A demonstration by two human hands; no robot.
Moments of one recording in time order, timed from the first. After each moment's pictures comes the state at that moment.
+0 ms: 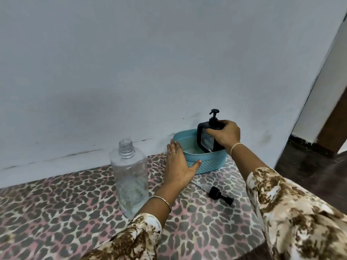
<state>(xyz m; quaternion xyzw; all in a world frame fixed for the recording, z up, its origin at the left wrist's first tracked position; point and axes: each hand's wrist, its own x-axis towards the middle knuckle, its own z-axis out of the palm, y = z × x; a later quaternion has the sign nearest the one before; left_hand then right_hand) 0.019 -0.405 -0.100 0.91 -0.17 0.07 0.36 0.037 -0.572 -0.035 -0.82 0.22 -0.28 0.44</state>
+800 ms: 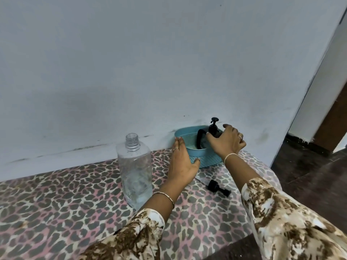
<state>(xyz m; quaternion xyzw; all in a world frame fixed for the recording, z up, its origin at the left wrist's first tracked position) -0.002 -0.403 -0.090 0.90 -0.18 0.06 0.39 0.015 -0.553 -0.057 -0.87 0.33 -0.28 0.26</state>
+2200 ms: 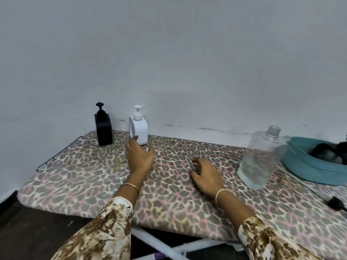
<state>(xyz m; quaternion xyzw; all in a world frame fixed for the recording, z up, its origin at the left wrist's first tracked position) -0.069 0.035 -0.109 0.81 0.26 0.30 0.43 -0.063 -0.183 -0.128 -0.96 -0.14 -0.05 0.25</state>
